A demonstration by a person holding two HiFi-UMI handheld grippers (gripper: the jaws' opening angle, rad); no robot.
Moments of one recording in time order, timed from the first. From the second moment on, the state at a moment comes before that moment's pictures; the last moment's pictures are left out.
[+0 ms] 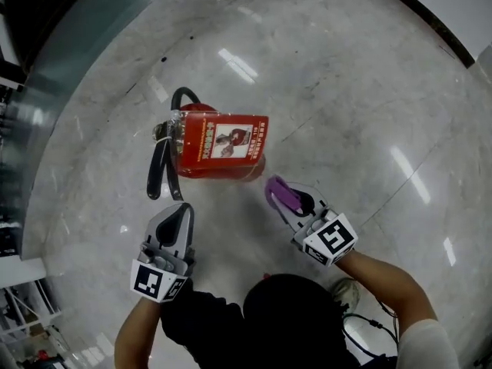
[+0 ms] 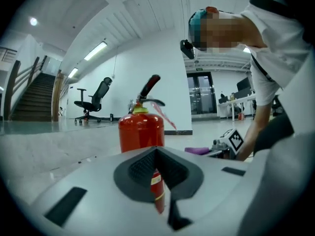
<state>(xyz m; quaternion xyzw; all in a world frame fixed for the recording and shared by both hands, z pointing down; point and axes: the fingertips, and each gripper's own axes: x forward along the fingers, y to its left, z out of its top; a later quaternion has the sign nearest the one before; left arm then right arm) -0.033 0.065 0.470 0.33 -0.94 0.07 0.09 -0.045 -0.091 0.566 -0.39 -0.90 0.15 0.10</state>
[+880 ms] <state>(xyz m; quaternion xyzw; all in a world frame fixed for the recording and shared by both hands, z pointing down) -0.049 0.105 0.521 0.68 -0.73 0.01 0.08 -0.004 -0.029 0.558 -0.02 -0.98 0.12 0.15</state>
